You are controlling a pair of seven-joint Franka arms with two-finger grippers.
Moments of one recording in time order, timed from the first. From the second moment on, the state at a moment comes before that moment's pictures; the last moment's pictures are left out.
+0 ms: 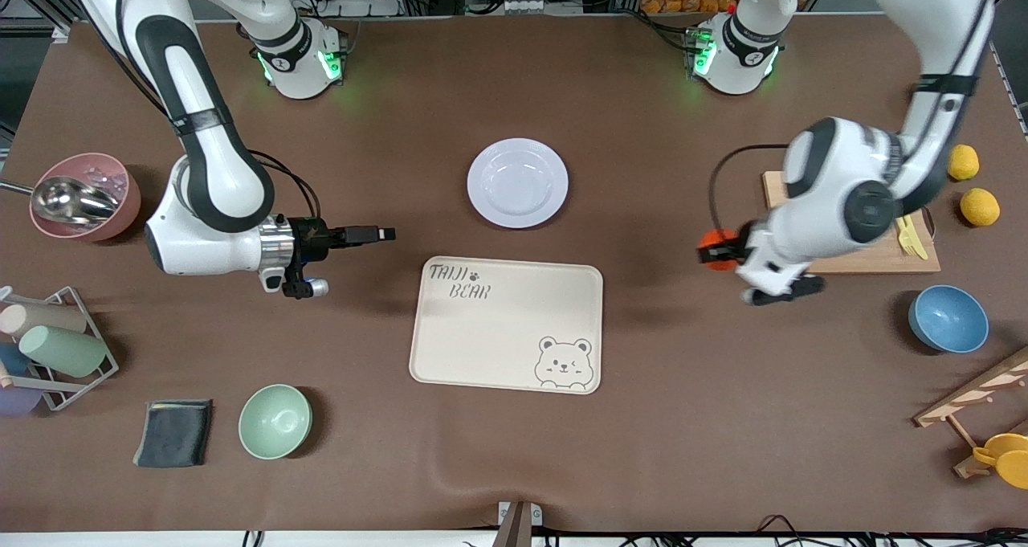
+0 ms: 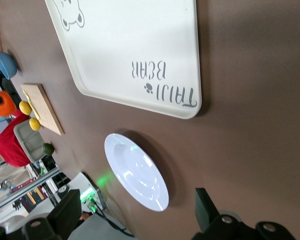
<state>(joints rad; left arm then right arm) 0.19 0.34 -0.57 -1.91 0.00 2.04 -0.65 0.23 0.35 -0.03 -2.01 0.96 1.93 -0.28</state>
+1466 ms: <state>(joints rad) -0.40 0.63 -0.56 -1.94 0.00 2.45 -1.50 0.29 0.37 -0.03 -2.17 1.18 2.00 -0.61</state>
